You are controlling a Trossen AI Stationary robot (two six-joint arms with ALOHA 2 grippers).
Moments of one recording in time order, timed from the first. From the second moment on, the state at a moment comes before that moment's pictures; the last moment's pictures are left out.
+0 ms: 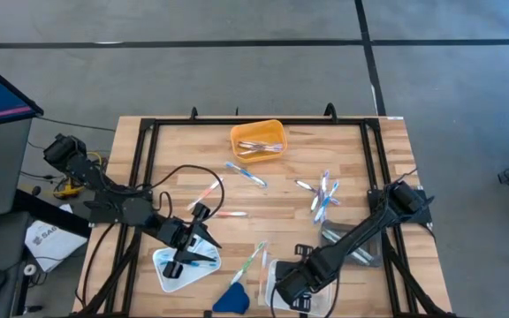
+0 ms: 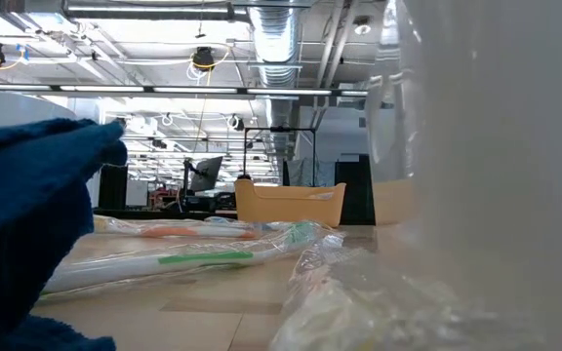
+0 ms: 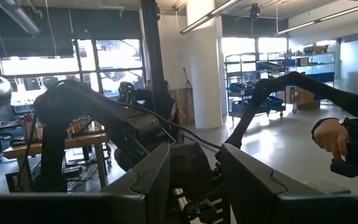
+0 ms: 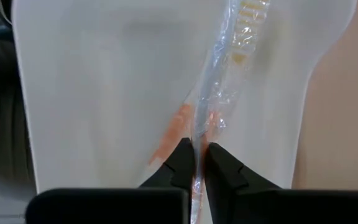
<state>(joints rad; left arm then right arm) -0.62 1.20 0.69 0.75 -0.21 0.15 0.65 2.02 1.59 -0.91 0.00 0.79</state>
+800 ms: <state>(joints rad) -0.62 1.20 0.69 0.75 -0.21 0.15 0.61 2.02 1.47 -0.90 -0.03 0.84</state>
